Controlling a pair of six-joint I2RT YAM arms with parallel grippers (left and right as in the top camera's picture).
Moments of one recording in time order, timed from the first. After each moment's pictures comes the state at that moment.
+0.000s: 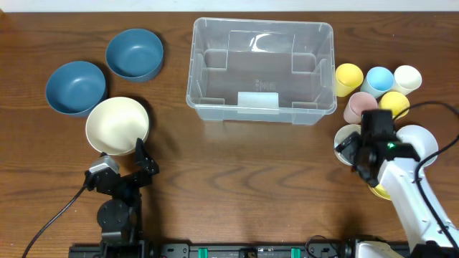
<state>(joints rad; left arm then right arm) 0.04 0.01 0.03 -0.11 -0.17 -0.36 -0.04 1.30 0.69 -0.71 0.15 0.84</state>
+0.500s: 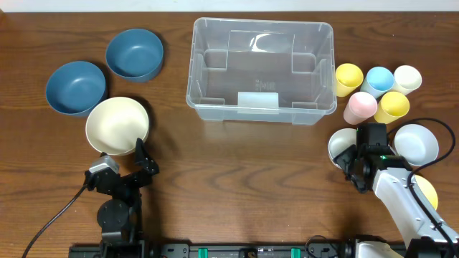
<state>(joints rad) 0.04 0.01 0.03 -0.11 -0.17 -0.36 -0.05 1.30 0.56 -0.58 0.11 0.90</state>
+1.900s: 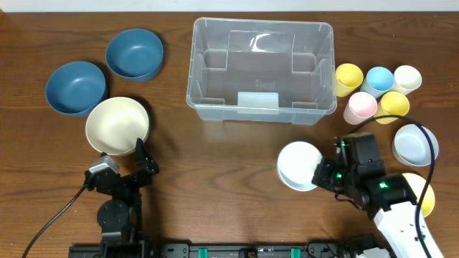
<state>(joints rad) 0.04 0.01 0.03 -0.11 -0.17 -0.36 0.26 0.95 0.67 -0.87 -0.21 0.61</state>
